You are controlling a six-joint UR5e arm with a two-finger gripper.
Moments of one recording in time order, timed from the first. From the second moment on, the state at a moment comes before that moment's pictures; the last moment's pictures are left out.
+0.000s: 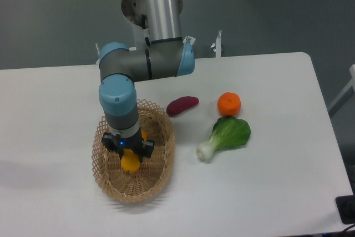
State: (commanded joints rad) arm 2.14 -1.99 -1.77 -0.79 1.54 0.36
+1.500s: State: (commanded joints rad) arm 2.71 -1.90 -1.64 -0.88 1.41 1.25
